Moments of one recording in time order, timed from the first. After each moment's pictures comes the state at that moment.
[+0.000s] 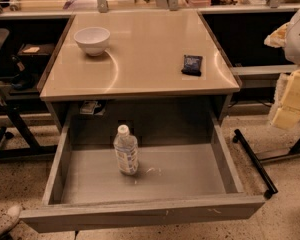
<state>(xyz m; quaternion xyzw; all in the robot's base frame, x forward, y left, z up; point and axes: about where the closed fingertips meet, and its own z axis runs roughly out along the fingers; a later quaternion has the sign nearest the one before) 0.438 -0.217 0.976 -0.60 0.78 -0.03 0.16</state>
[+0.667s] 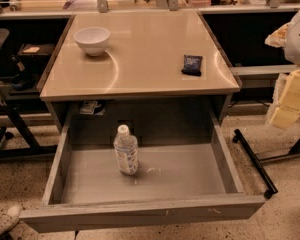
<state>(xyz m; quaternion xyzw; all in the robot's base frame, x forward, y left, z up) 0.441 -0.217 0.974 -0.60 0.78 -0.03 0.17</state>
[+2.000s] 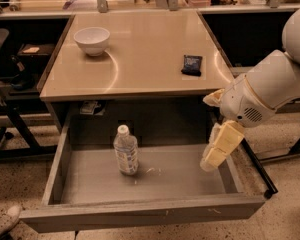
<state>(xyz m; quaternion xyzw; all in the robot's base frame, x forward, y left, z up) 0.439 -0.124 0.846 -0.59 0.76 0.19 0.20</state>
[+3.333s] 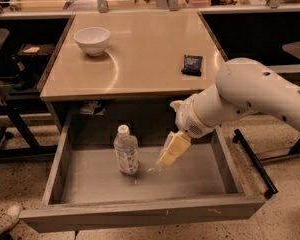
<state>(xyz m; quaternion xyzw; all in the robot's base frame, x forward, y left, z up) 0.504 -0.047 0.760 -0.59 0.74 0.16 0.27</state>
